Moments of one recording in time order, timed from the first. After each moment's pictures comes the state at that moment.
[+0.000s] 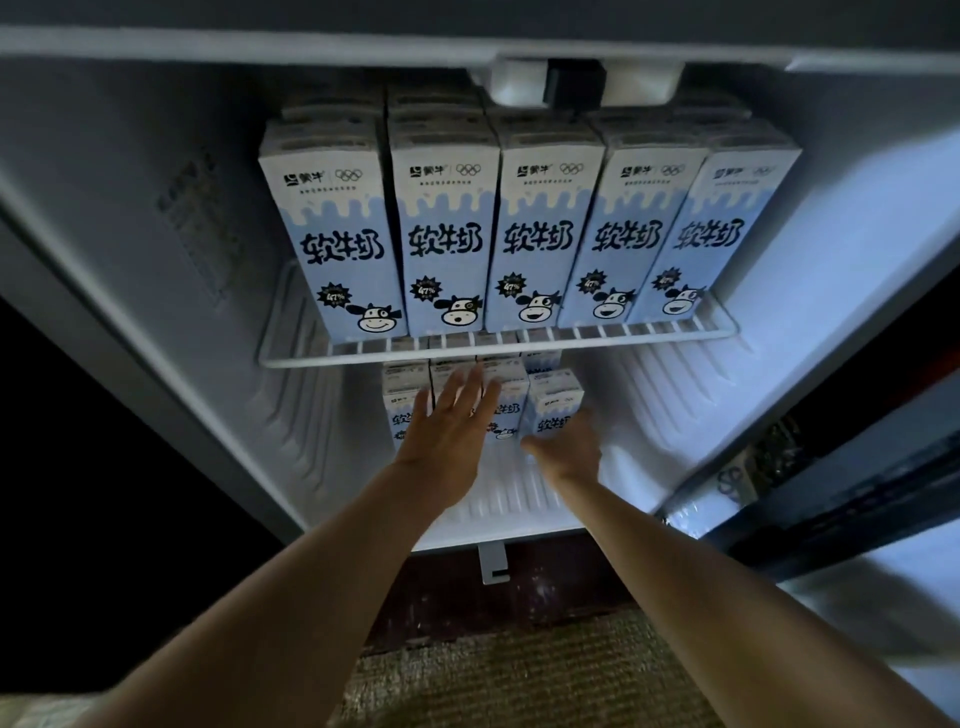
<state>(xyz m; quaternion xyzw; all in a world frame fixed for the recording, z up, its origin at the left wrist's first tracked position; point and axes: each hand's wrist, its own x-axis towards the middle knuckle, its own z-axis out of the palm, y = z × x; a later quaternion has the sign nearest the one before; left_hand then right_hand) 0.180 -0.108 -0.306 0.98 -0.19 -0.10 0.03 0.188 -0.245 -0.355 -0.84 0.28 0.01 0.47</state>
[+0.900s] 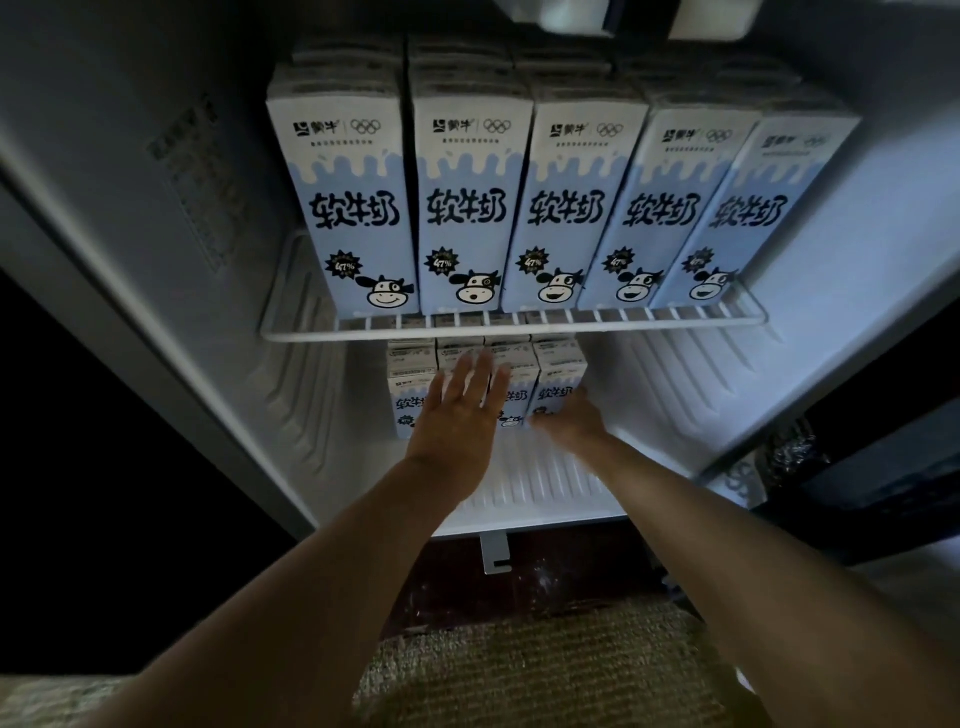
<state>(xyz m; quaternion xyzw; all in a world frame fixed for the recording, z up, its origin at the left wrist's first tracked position) 0.180 -0.111 -0.321 0.98 -0.18 -0.06 0.01 0.223 -0.257 -0.364 -0.86 0.24 0.13 0.43</state>
